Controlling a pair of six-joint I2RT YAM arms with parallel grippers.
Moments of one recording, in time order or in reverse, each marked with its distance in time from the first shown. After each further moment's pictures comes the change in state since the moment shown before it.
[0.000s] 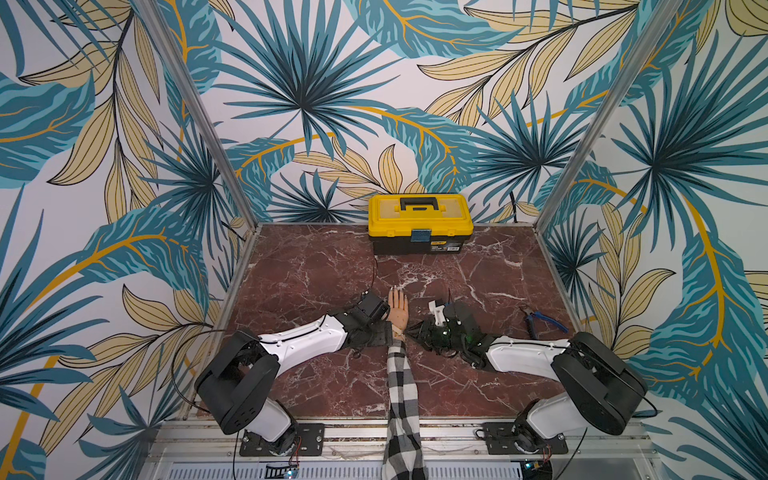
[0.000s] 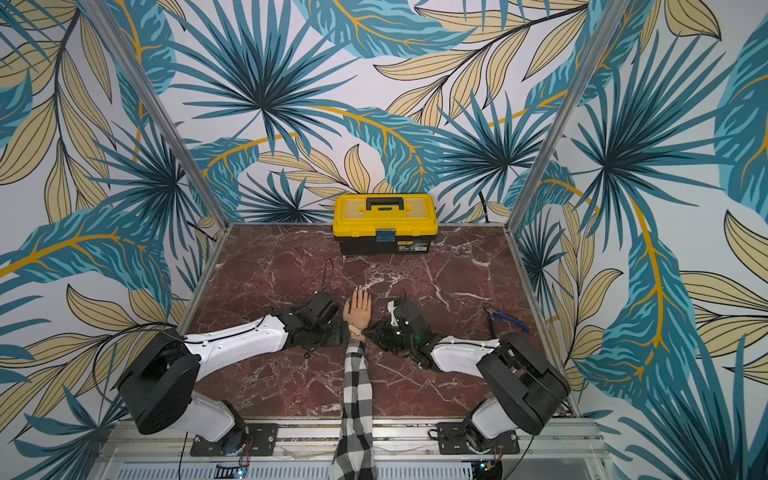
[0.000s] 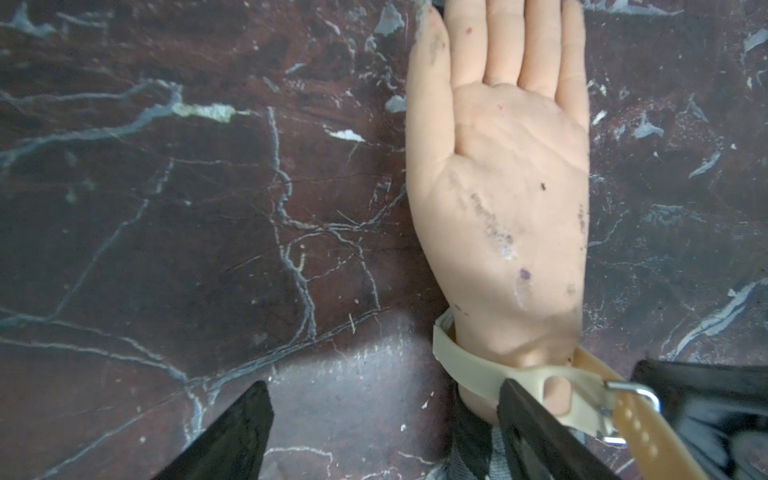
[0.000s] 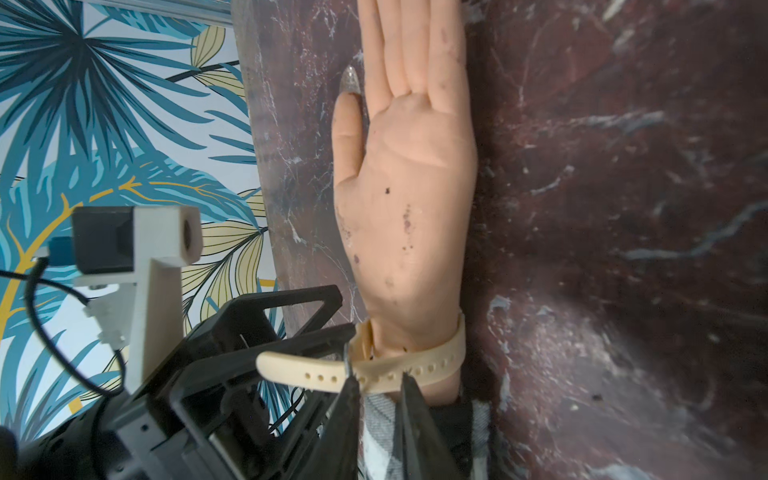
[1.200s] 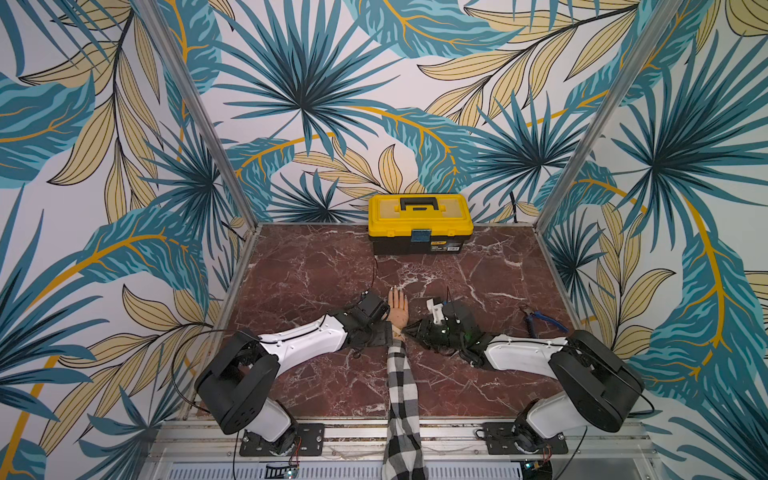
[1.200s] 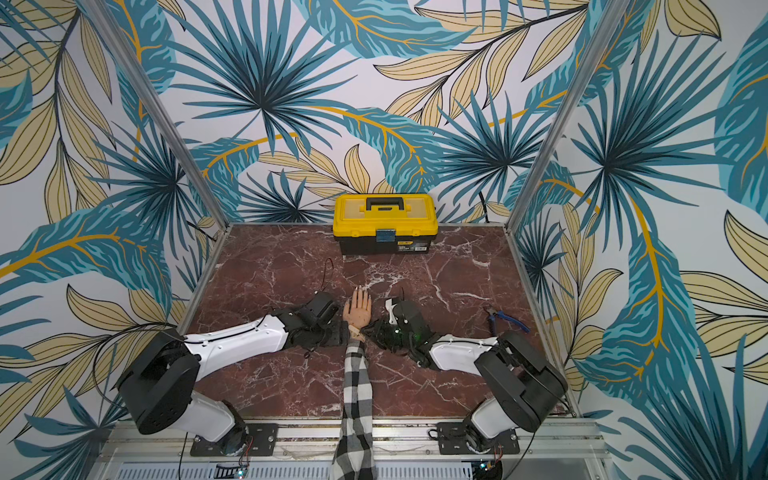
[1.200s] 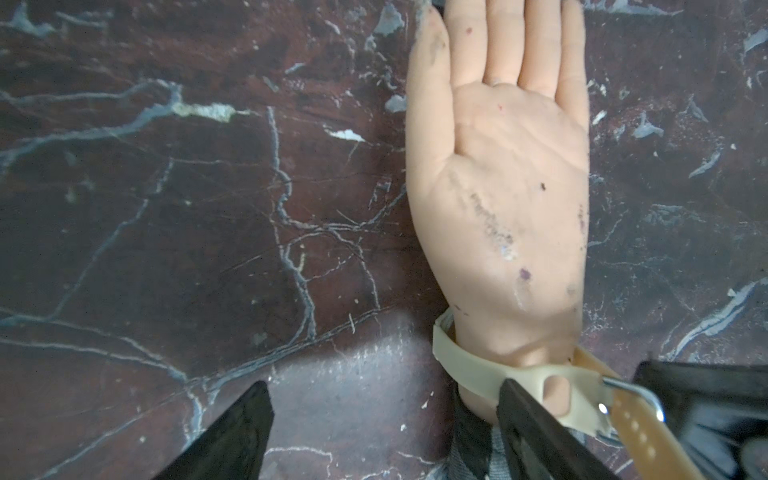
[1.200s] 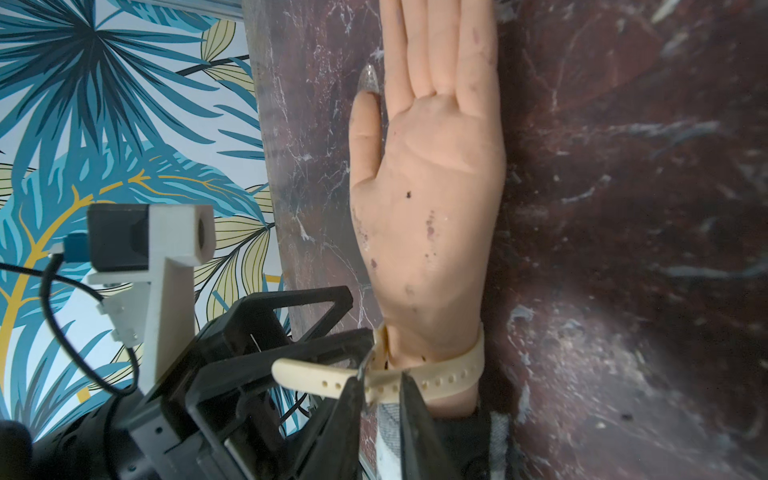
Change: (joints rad) left arm 0.000 0.000 0.000 0.000 0.001 0.000; right arm 0.000 0.009 0.020 0.018 -0.022 -0.007
